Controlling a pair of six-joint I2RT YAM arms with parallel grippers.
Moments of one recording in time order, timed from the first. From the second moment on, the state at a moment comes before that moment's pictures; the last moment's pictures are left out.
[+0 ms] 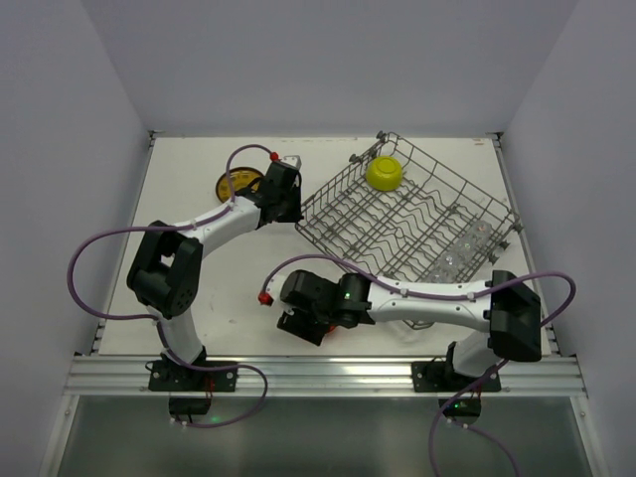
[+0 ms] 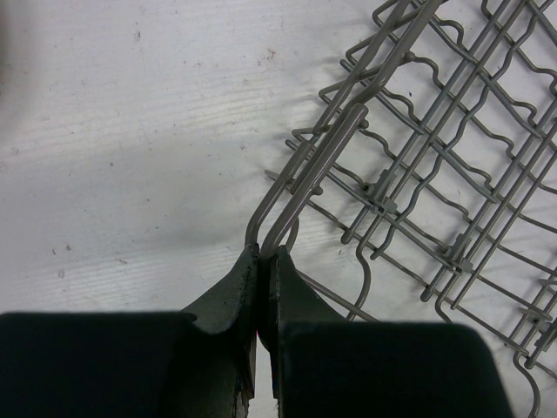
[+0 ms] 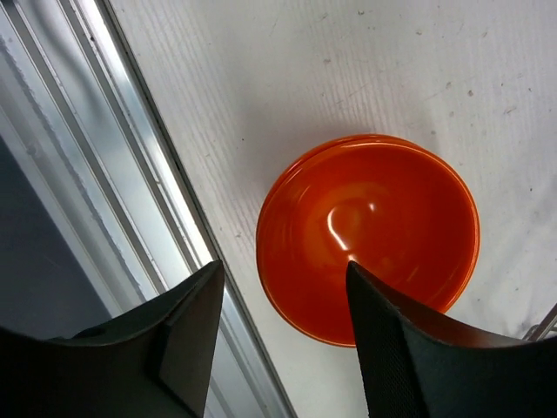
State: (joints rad) left arm -0.52 1.81 1.28 -0.30 -0.06 -0.46; right arm 1.31 1.57 1.16 -0.64 0.09 0.05
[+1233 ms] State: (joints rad) left arm -0.52 1.81 1.28 -0.30 -0.06 -0.46; right arm 0.08 1.77 1.25 -0.11 -0.11 0.90
